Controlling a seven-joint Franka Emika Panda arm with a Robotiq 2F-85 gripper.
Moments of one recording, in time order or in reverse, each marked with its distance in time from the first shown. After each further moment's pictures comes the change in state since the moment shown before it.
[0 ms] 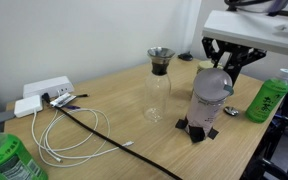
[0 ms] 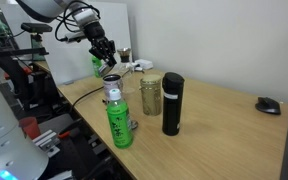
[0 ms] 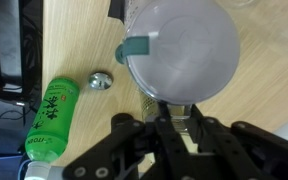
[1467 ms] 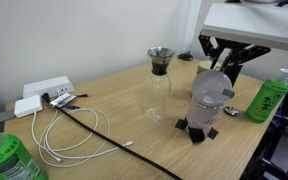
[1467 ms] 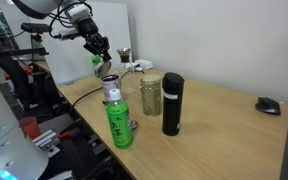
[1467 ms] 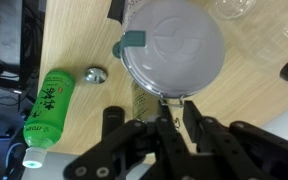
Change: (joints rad) arm 0.073 0.004 0.025 0.056 -0.032 -0.091 0.011
